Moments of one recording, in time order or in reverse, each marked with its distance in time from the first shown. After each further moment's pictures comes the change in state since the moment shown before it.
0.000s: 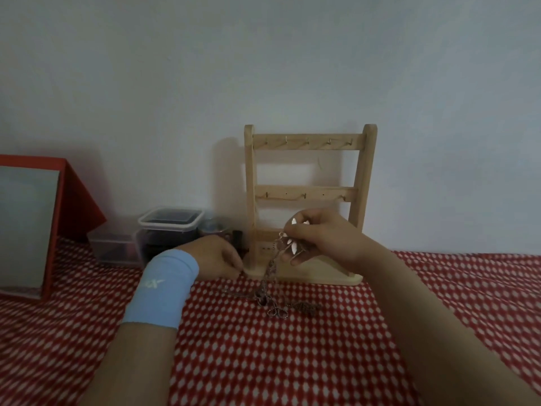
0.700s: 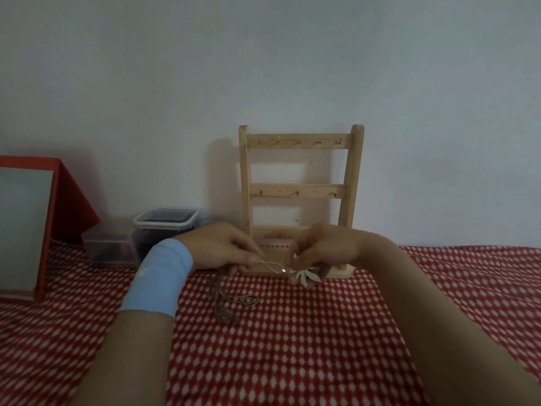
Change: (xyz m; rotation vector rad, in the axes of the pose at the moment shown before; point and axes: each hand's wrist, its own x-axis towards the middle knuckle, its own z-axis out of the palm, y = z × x) left_hand -0.011 0.016 -0.007 -0.226 -0.094 0.170; right_hand -0.008 0.000 -0.015 -0.508 -0.254 0.243
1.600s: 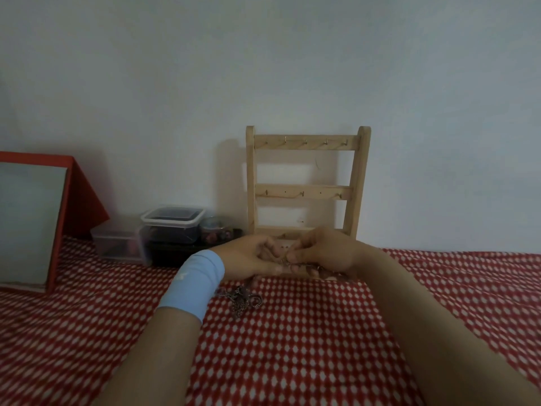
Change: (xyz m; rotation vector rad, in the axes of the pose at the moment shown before) left_hand 0.029 -0.004 0.039 -0.086 0.020 0.047; right_hand 0.013 0.016 0.016 0.163 0.163 -0.042
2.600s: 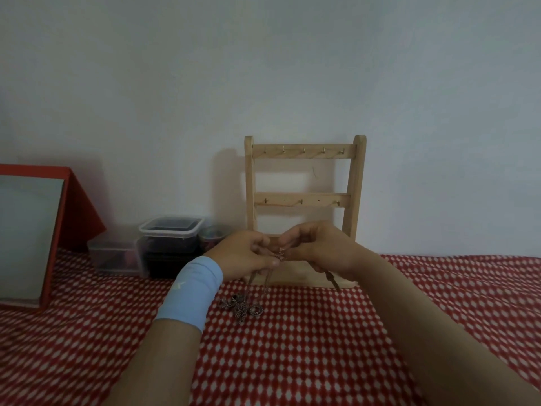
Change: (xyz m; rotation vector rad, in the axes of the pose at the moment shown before) left_hand 0.000 0.002 -0.009 -0.068 0.208 0.071; right_hand -0.001 -0.011 0.006 0.162 0.159 -0.169
